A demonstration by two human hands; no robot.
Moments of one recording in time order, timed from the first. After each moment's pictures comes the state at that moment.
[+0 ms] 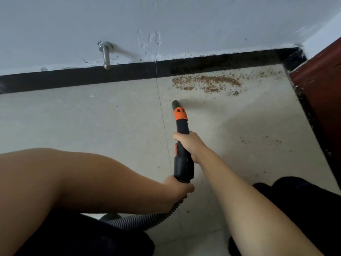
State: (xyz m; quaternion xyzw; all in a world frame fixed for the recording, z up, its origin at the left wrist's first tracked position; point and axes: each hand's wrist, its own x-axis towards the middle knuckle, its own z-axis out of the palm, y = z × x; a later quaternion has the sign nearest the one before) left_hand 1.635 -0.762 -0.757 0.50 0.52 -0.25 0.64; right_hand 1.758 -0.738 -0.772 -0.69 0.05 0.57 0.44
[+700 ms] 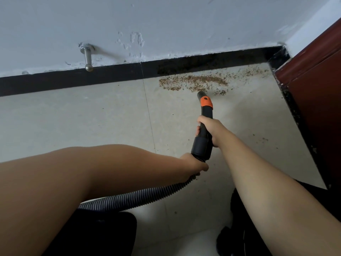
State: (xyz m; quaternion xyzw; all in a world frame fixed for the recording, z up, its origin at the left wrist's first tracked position) left_hand 1.734 -0.772 -0.762 0.56 0.45 -0.26 0.64; right_hand 1.865 -0.774 -0.776 -0.69 0.15 0.51 0.49
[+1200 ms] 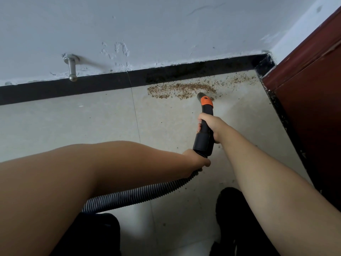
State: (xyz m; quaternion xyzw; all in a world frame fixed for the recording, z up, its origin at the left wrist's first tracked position) left_hand 1.788 -0.780 -0.757 0.56 0.45 -0.24 0.65; right_hand 1.922 -0.784 -0.773 -0.69 0.13 0.52 0.49
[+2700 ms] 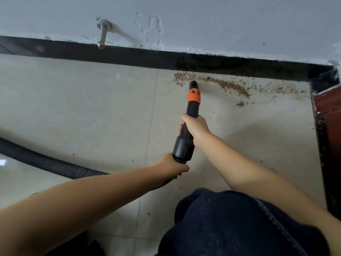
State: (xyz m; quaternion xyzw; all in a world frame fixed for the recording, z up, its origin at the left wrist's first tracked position) left_hand 1.739 -0.771 -0.788 0.50 0.54 -0.12 0.66; right_hand 1.867 -0.733 -0.796 -0.71 0.00 0.56 0.43
